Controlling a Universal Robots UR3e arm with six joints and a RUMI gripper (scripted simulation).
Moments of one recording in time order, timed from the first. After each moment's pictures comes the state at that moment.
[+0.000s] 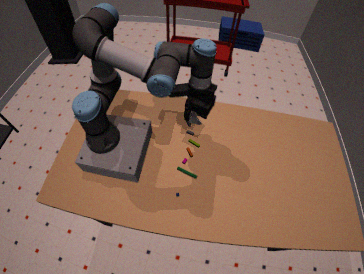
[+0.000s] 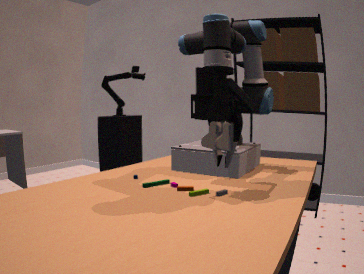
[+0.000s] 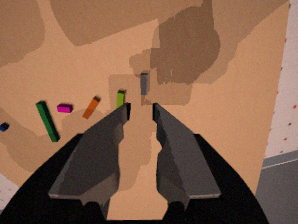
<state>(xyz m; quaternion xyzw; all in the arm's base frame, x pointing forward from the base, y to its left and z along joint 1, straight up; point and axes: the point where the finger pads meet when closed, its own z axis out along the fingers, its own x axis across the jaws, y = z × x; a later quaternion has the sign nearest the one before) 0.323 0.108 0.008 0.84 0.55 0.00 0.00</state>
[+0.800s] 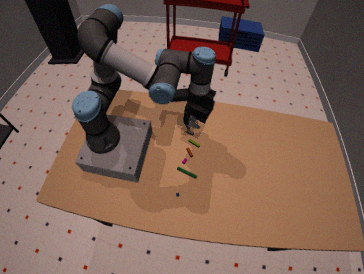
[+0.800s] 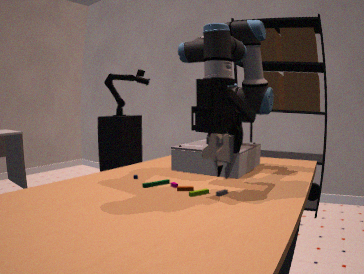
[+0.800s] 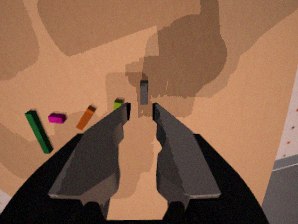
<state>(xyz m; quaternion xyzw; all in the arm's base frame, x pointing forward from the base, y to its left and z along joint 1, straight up) 0.321 0.109 -0.017 0.84 0.55 0.00 0.00</state>
